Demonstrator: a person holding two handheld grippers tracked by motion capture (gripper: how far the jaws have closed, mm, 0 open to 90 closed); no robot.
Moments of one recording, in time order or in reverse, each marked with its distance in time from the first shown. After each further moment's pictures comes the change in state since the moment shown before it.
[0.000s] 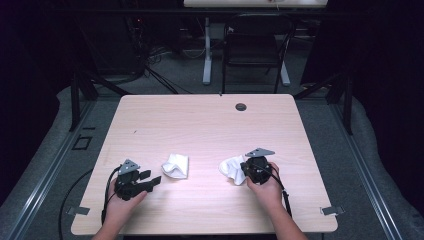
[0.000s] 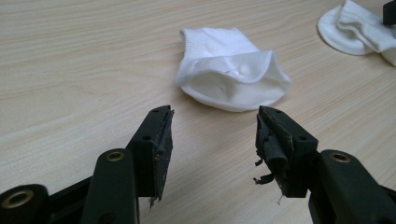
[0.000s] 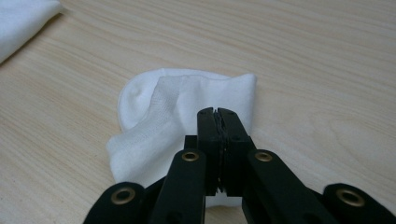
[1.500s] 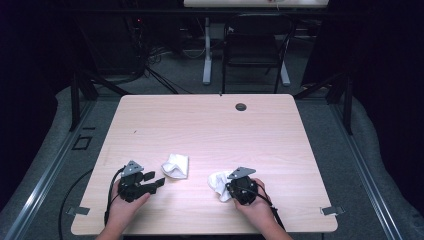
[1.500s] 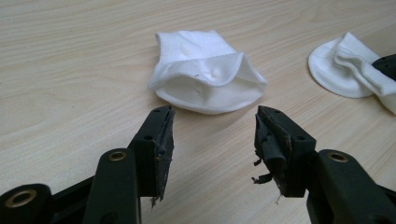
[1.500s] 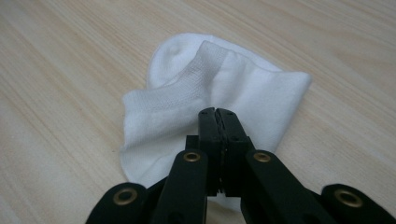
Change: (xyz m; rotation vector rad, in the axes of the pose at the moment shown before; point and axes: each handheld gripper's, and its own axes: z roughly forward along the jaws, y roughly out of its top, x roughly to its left) left arm -0.012 0.001 0.001 -0.009 -0.035 0.020; right arm 0.062 -0.027 -0.008 0.085 0.112 -0.181
